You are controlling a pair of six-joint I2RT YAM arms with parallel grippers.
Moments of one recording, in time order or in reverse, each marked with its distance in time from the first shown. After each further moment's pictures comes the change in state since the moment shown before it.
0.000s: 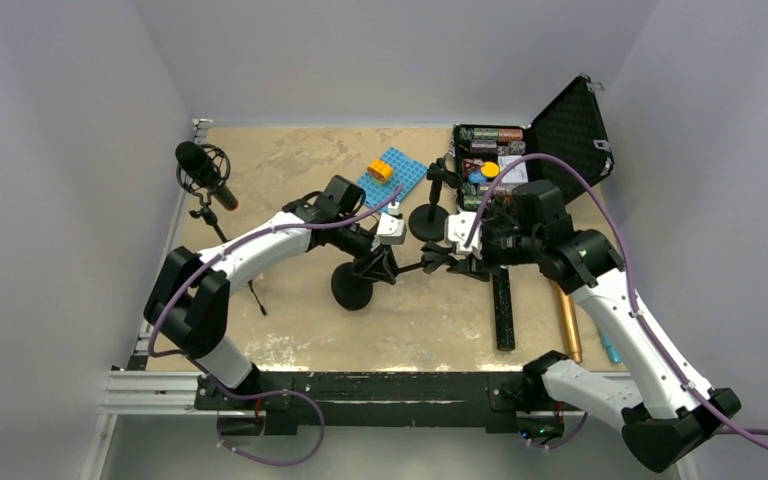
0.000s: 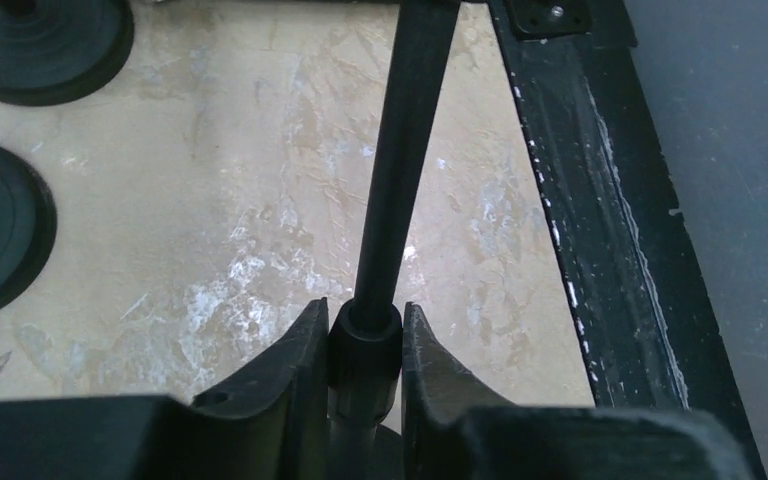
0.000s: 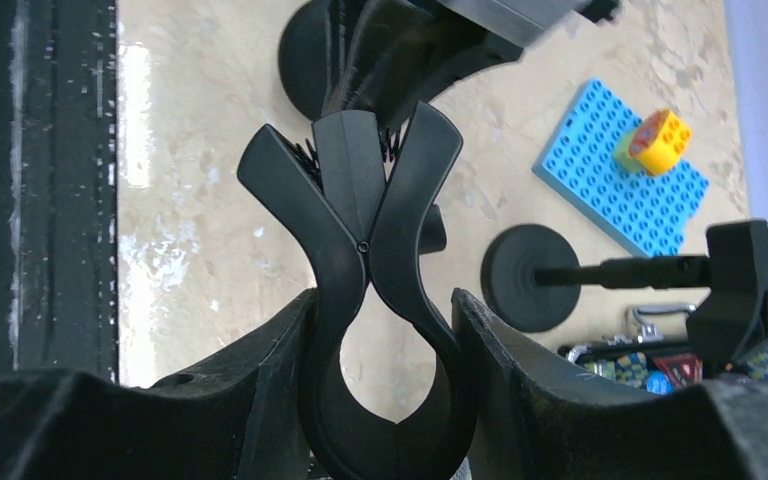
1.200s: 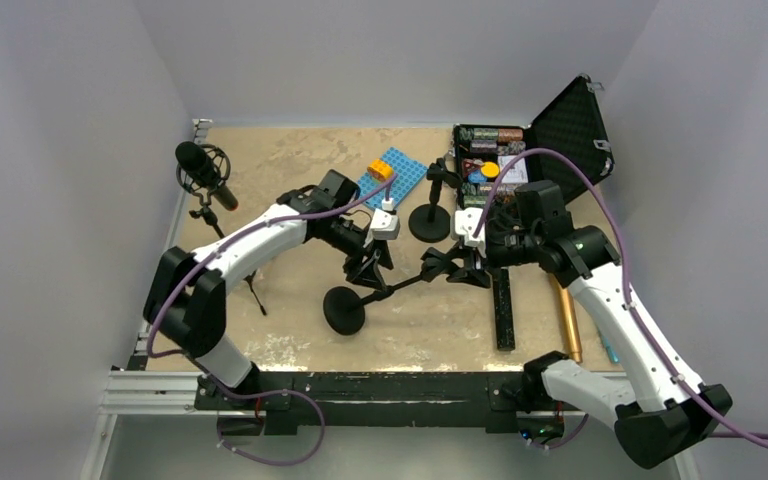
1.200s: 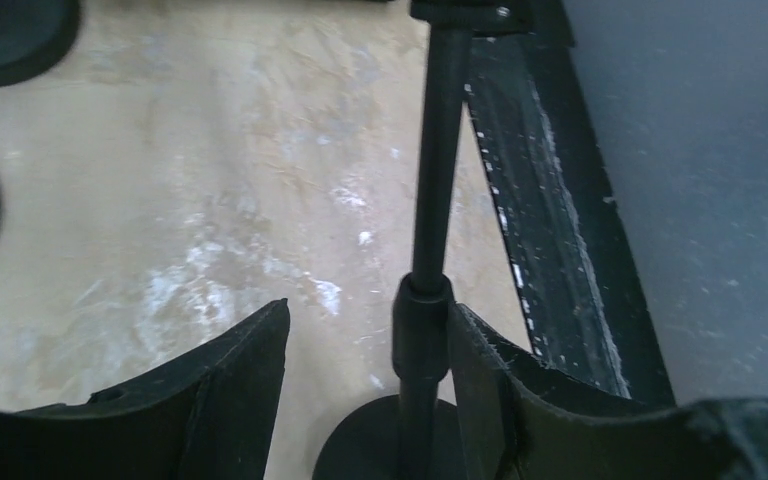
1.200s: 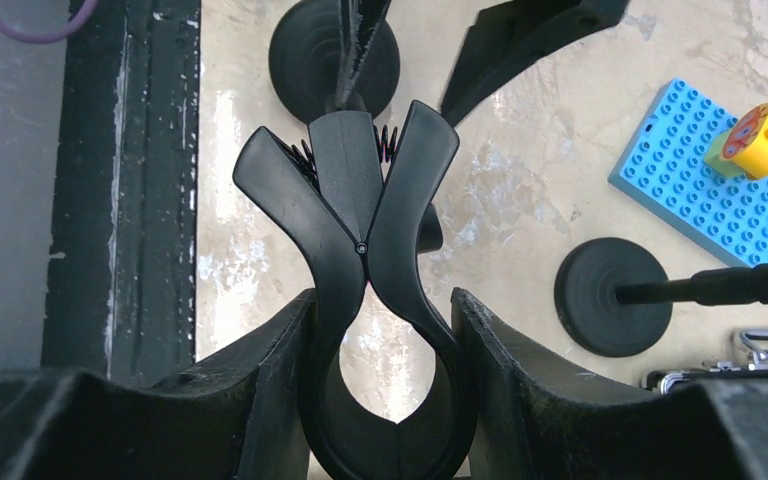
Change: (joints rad) left arm 0.034 -0.047 0.041 -0.132 0.020 0.051; right arm -0.084 0.029 -0.030 -0.019 -0.151 0.080
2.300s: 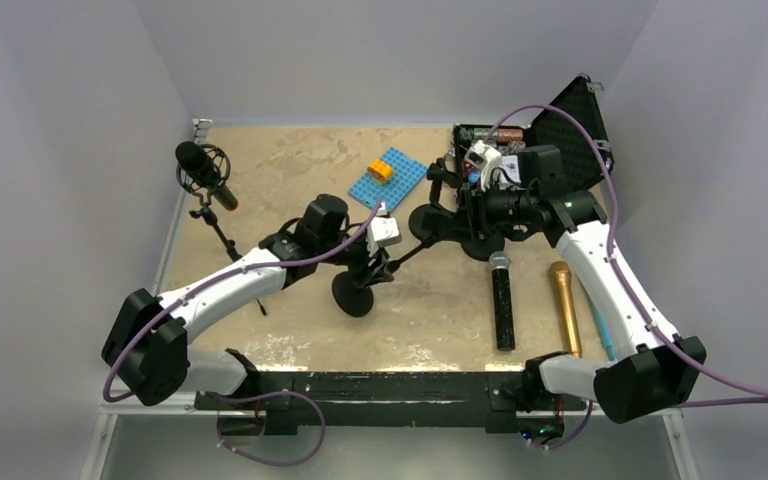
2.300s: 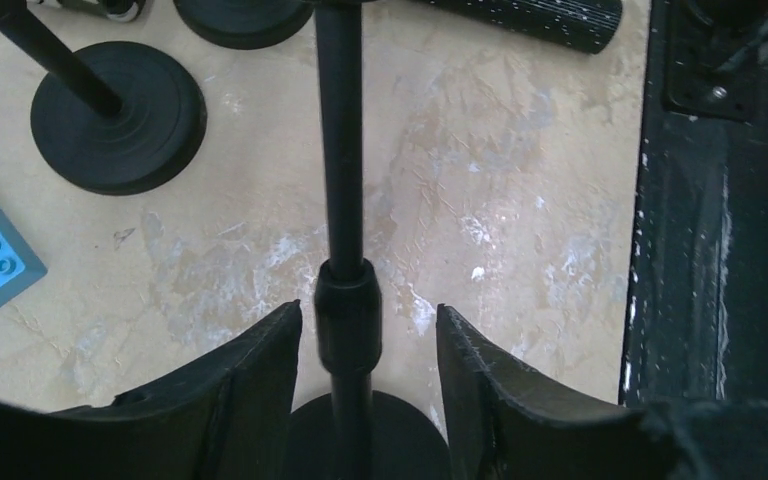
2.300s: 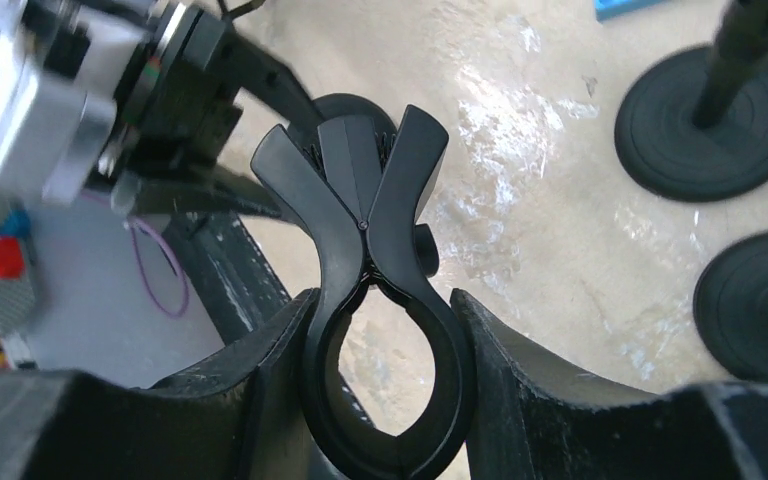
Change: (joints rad) left arm -0.133 -0.230 -0.310 0.526 -0.473 -0.454; right arm -0.119 0.229 0.133 0.145 0.130 0.883
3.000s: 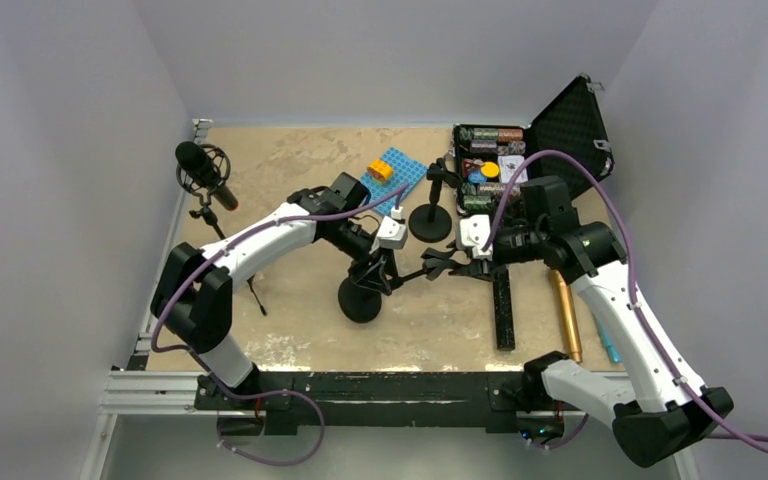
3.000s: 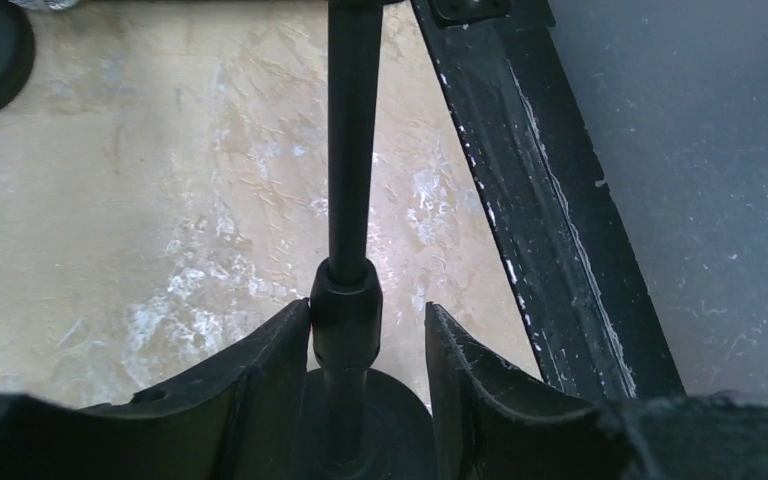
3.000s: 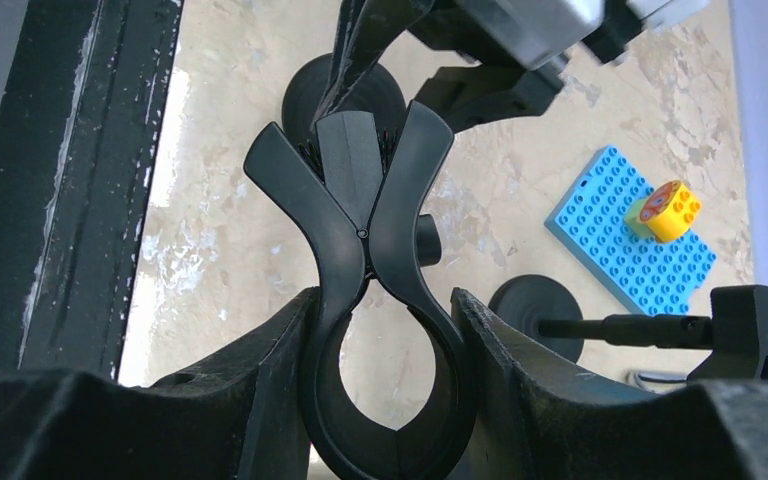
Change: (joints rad) left arm 0.089 0.311 0.401 -0.680 0.508 0.595; right arm 0.098 -0.219 -0.077 -0.210 -0.175 -1.131
